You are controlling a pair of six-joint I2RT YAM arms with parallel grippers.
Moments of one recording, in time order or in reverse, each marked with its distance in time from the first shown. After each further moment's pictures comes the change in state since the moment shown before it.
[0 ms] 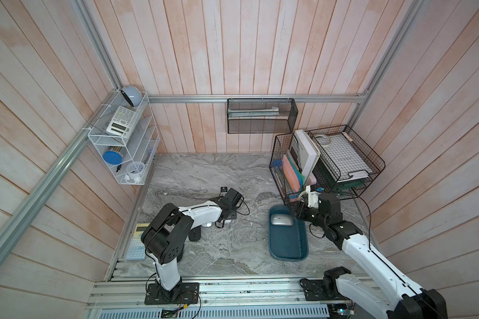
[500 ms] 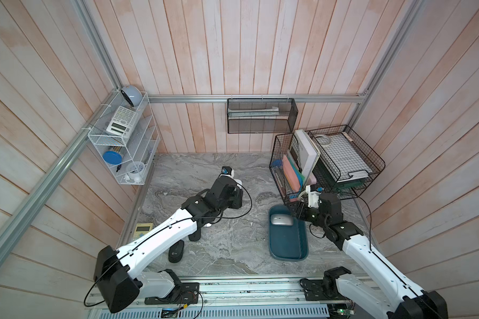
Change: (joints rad) left arm -0.114 -0.501 0.179 -0.169 0.028 0.185; right arm 0.000 -0.021 0.000 0.000 -0.023 0.000
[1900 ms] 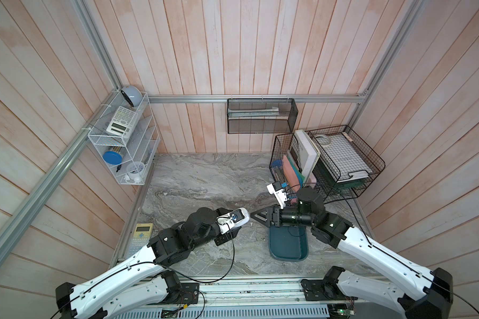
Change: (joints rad) left arm -0.199 -0.410 -0.324 0.026 0.142 0.803; right arm 0.512 0.122 0.293 0.039 -0.262 0.195
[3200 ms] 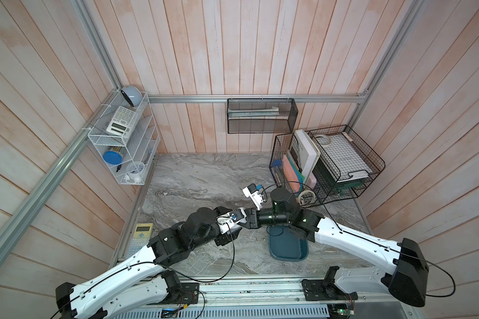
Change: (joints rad) left arm -0.001 -0.001 -0.006 0.010 0.001 -0.010; right arm 0.154 0.226 0.080 0.161 0.005 0.104
